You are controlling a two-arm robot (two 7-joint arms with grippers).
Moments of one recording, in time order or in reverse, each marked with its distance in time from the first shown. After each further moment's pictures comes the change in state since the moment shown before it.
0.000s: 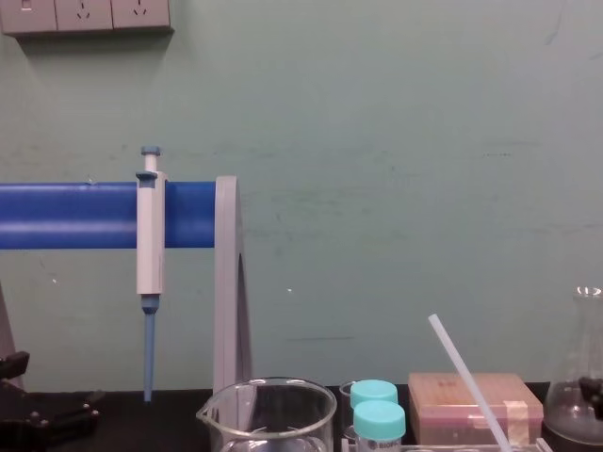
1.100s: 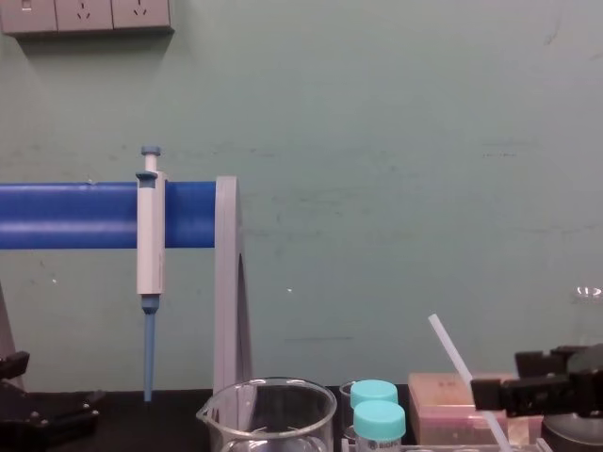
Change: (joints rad) left arm 0.000 0.000 0.000 0.000 0.000 0.000 0.000; right arm 0.083 0.090 -0.007 -0.186 0.370 0.391 0.519
